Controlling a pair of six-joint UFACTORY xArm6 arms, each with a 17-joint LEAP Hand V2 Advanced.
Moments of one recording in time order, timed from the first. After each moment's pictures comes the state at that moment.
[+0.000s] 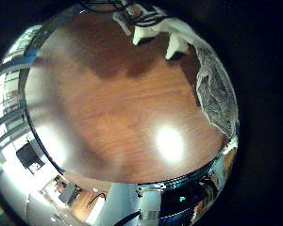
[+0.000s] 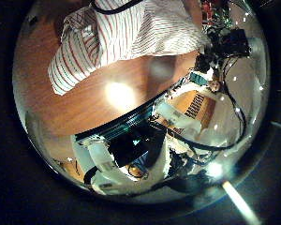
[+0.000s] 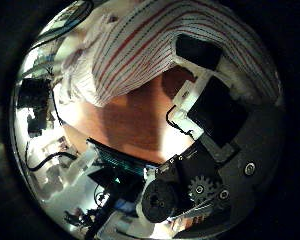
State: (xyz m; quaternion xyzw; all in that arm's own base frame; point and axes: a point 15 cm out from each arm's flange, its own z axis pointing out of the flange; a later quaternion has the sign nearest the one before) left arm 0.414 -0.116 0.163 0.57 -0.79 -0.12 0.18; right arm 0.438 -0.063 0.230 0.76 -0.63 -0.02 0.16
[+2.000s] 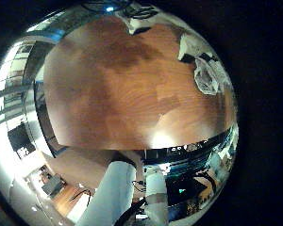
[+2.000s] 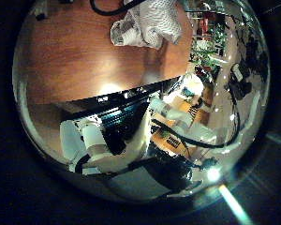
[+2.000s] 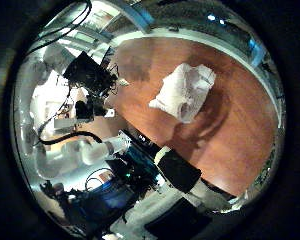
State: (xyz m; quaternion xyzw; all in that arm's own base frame) left arm 0.348 -0.022 0.284 0.64 -0.75 -0.07 0.16; right arm 0.411 0.085 0.432 0.85 -0.52 0.01 0.00
